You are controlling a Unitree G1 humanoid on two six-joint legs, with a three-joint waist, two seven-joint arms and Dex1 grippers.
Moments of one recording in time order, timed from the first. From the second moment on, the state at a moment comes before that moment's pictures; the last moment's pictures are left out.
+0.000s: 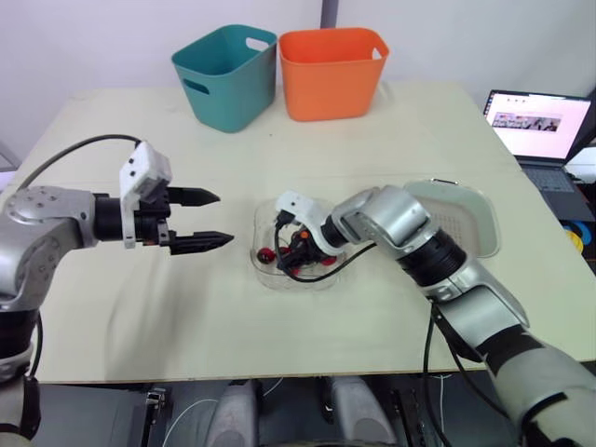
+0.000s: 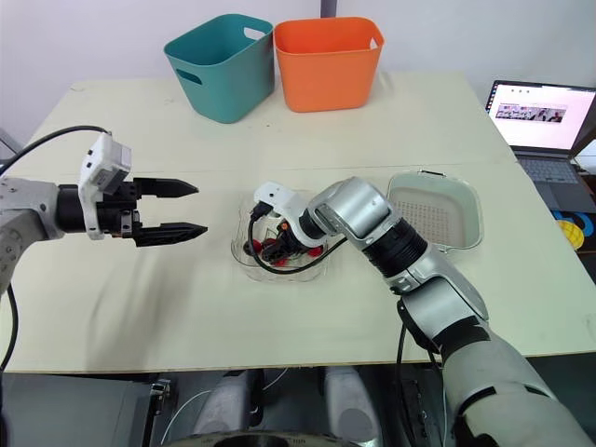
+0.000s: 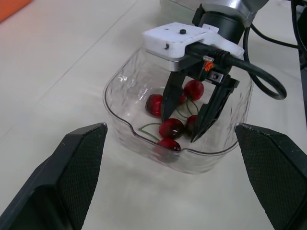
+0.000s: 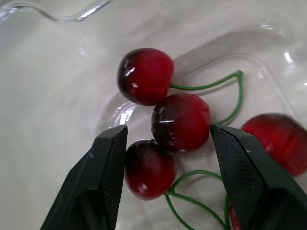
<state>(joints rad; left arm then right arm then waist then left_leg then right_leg) -0.48 0.98 0.11 -0.24 -0.66 0.73 -1.13 -1.04 -0.35 0.56 0.14 0.32 1.27 0.78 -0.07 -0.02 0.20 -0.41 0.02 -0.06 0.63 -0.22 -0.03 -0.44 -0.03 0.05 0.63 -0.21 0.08</state>
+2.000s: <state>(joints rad) -1.15 0.72 0.07 0.31 -0.75 0.82 -1.31 -1.01 -0.62 0.18 -0.22 0.27 0.57 0.89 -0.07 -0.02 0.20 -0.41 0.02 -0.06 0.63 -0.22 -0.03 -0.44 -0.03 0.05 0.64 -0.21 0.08</state>
